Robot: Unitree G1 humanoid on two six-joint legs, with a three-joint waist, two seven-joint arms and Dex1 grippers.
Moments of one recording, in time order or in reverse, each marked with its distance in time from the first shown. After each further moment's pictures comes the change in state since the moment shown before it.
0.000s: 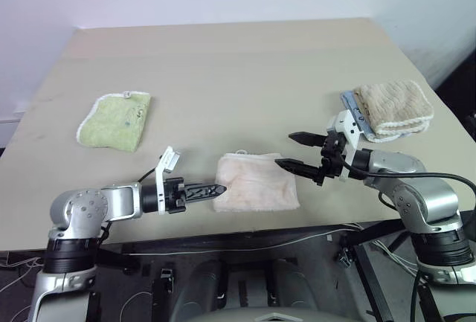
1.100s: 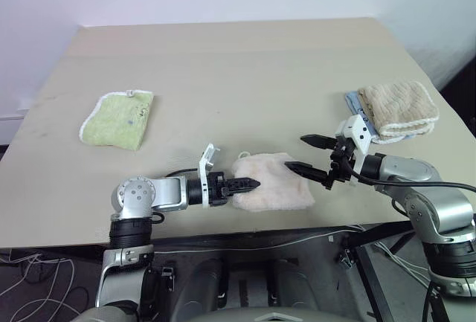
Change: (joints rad) left arm -0.124 -0.354 0.060 0.147 0.028 0.126 0.165; right arm 0.057 -0.042 -0.039 -0.068 -0.026 -0.009 -0.038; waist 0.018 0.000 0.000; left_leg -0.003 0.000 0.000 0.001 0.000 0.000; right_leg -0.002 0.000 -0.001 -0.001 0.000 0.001
